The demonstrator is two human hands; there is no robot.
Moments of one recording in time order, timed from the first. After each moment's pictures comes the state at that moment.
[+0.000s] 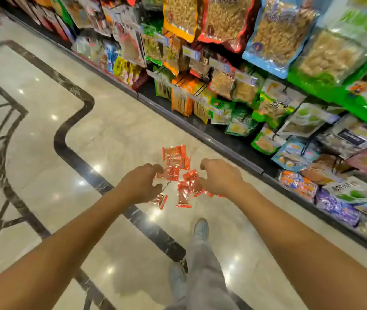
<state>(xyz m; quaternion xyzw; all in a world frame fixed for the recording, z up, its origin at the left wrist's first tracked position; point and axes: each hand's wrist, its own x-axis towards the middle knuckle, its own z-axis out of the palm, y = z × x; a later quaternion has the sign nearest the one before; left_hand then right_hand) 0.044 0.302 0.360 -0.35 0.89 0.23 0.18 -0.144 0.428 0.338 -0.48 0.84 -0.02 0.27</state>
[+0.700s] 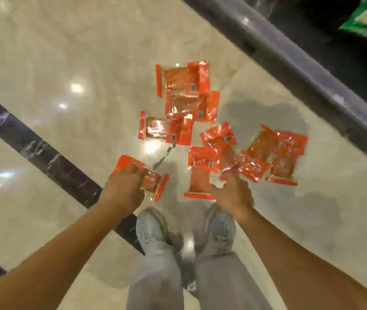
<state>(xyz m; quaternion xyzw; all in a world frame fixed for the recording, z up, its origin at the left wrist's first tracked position) 0.034 0.115 -0.258 -0.34 0.84 0.20 0.37 -0.161 0.286 -0.285 -0.12 0.87 -0.06 0.48</state>
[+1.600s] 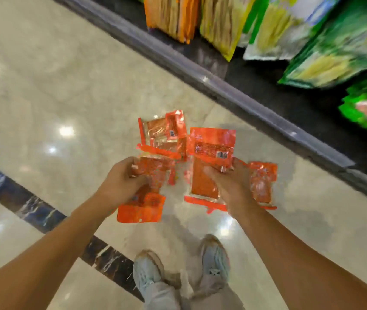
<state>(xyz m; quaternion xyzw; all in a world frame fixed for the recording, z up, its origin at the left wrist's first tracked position) -0.078 0.042 -0.184 -0.51 0.64 0.56 0.09 -0.247 0.213 -0.197 0.07 0.79 -0.48 0.38</state>
